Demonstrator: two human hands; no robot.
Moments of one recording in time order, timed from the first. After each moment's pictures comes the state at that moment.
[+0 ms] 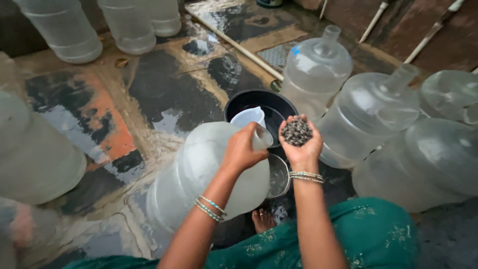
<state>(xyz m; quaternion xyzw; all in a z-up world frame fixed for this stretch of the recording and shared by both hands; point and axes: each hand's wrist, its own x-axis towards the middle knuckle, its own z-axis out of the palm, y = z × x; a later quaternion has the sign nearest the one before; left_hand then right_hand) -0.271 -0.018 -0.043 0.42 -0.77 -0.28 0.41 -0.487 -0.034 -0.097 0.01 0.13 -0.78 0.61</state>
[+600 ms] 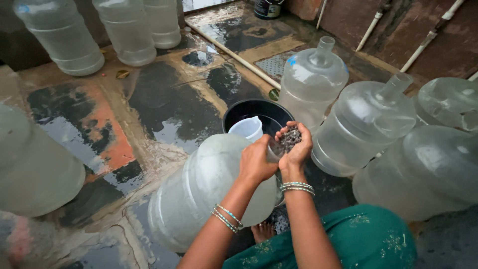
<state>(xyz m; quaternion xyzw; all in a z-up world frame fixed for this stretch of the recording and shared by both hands) -0.318 -0.009 -0.042 0.46 -0.77 -0.24 0.38 -0.451 -0.034 -0.068 -0.15 0.31 -0.83 0.45</state>
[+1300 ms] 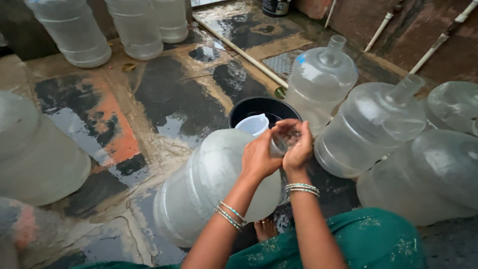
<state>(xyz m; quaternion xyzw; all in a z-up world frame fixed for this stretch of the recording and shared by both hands) -0.309 -0.010 -0.041 0.44 -0.75 -0.24 0.44 -0.438 -0.024 -0.069 -0.35 0.30 -0.77 0.44</state>
